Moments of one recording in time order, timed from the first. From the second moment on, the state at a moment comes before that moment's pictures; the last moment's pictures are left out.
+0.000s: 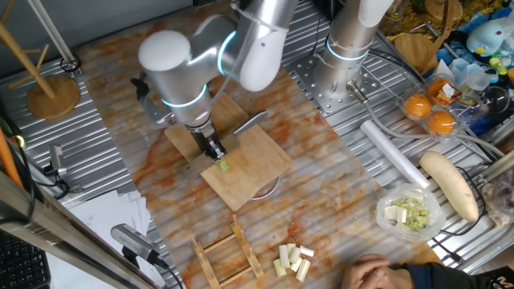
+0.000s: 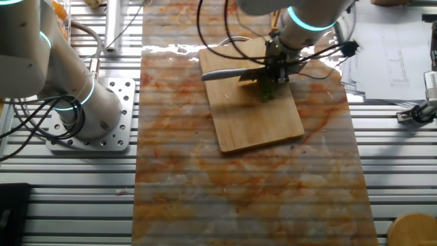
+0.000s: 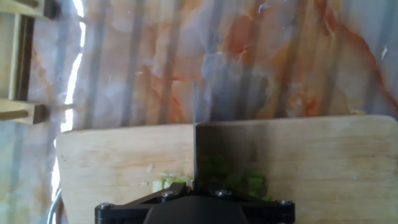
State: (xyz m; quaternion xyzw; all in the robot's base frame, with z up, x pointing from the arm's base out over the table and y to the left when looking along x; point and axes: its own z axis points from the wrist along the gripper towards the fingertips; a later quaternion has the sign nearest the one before) arm 0.492 0.099 0.042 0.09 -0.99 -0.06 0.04
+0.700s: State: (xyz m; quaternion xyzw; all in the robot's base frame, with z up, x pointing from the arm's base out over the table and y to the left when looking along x) arm 0.485 0.082 0.053 0.13 -0.99 -0.04 0.04
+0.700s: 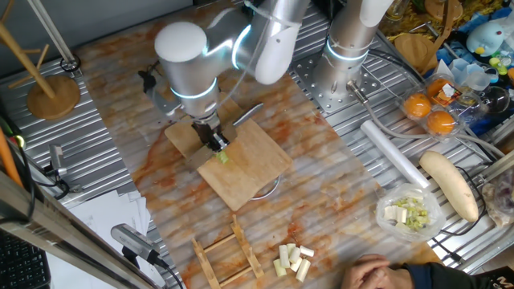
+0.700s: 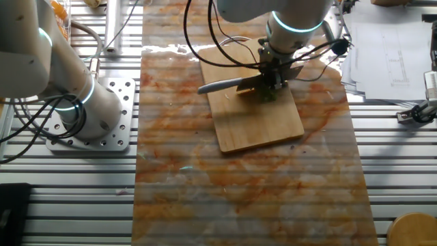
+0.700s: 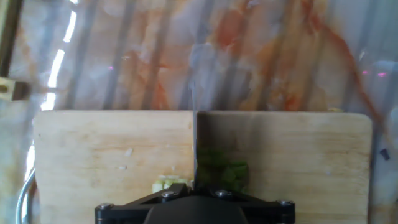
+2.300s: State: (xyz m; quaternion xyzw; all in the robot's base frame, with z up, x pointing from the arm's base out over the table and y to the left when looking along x) arm 0.489 0.090 0.038 0.11 -0.99 -0.05 0.01
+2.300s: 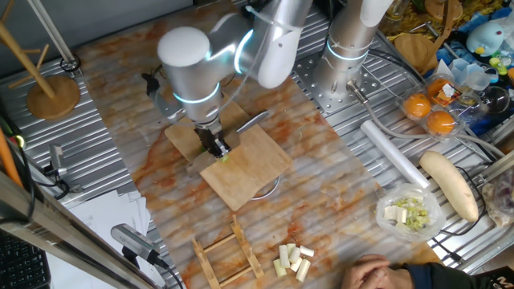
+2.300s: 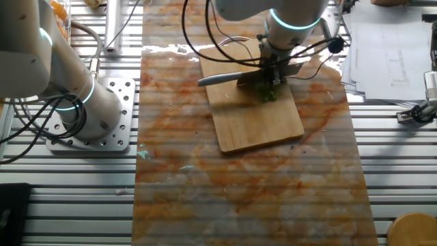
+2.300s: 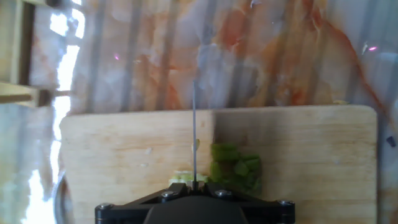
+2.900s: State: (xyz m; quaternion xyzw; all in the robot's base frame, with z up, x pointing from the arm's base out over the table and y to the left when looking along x) arm 0.484 0.092 0.062 0.10 -0.99 -0.09 0.05
